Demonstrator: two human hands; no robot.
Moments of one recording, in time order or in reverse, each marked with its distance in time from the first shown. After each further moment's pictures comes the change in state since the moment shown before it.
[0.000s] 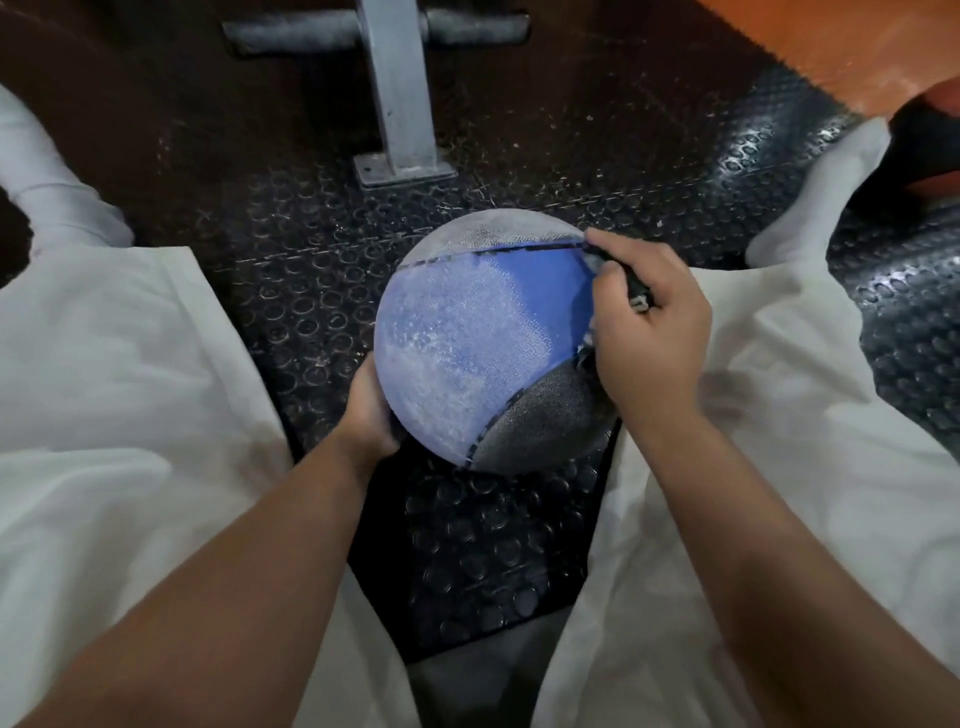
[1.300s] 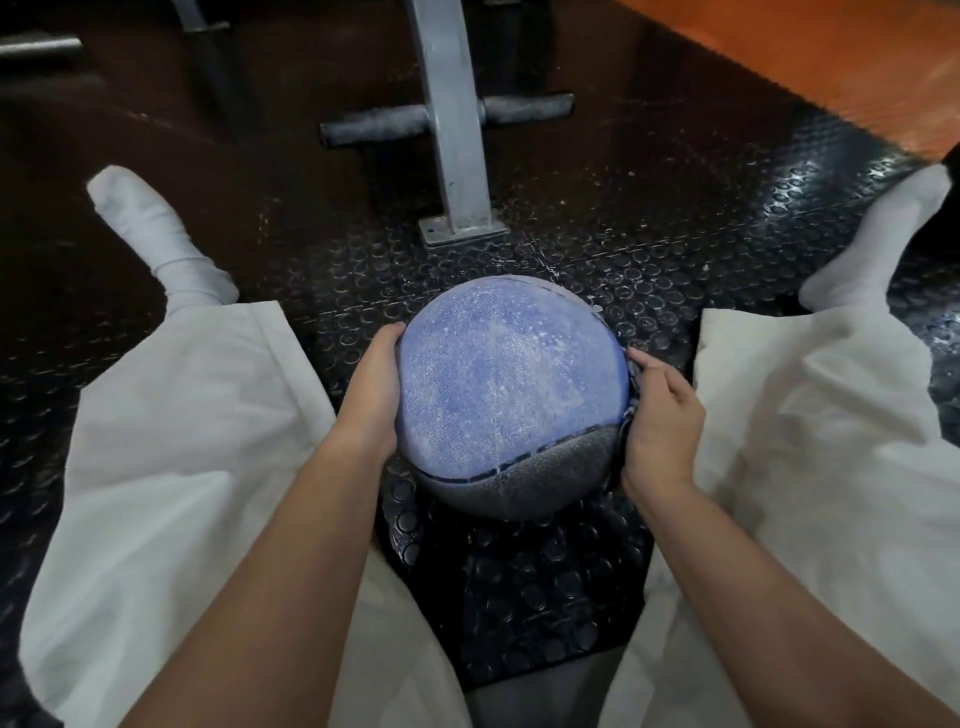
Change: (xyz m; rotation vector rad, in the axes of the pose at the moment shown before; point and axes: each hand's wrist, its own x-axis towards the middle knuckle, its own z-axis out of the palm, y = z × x) left_hand -0.058 0.083 0.007 0.364 0.137 0.203; right_hand -0.033 0.030 0.030 0.431 0.191 0.692
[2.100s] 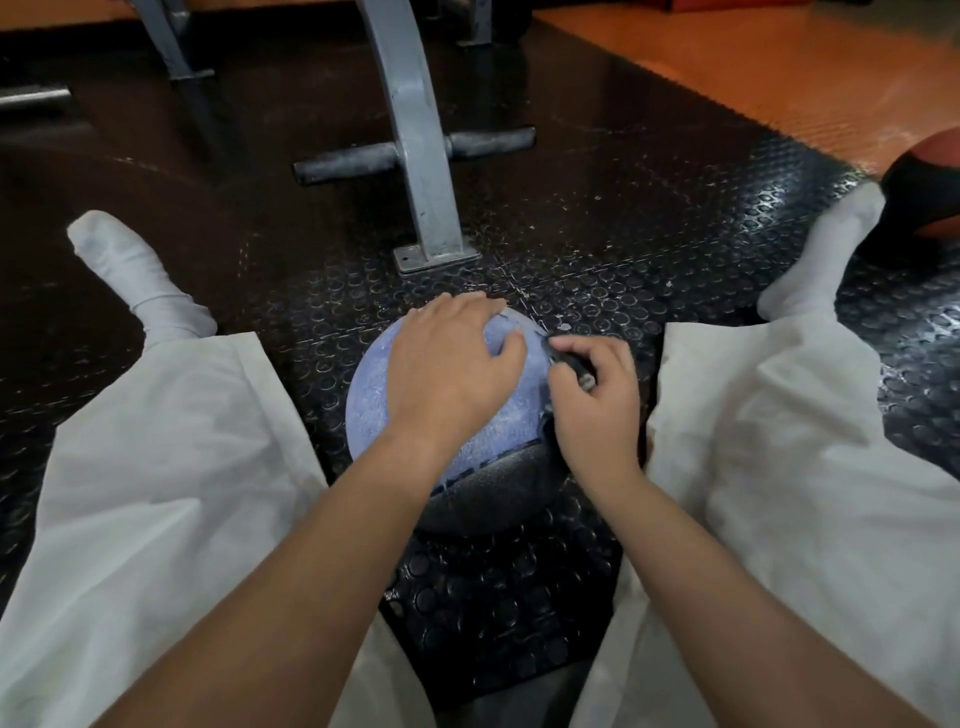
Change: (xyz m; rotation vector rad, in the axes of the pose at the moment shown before) left_hand -0.038 0.028 0.080 1.198 0.102 0.733; right_hand -0.017 -0.033 0.007 -0.287 -0.260 -0.430
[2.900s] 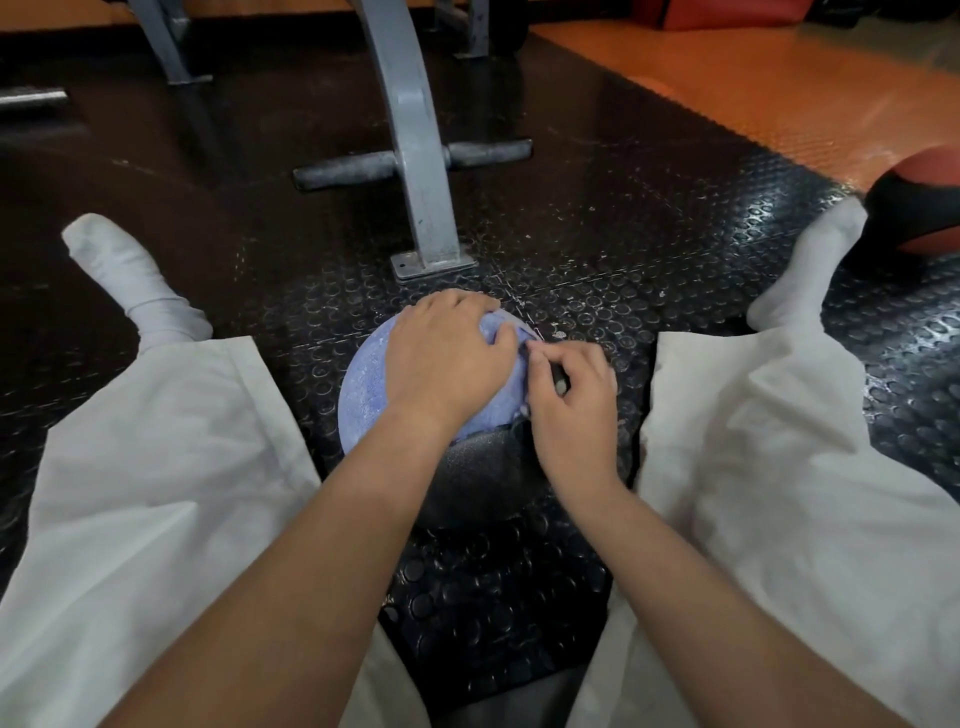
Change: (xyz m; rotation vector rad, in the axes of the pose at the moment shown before) left_hand 0.015 -0.004 0.002 0.021 0.028 0.009; right_hand -0.007 -0.008 0.010 -0.148 -0.013 -0.084
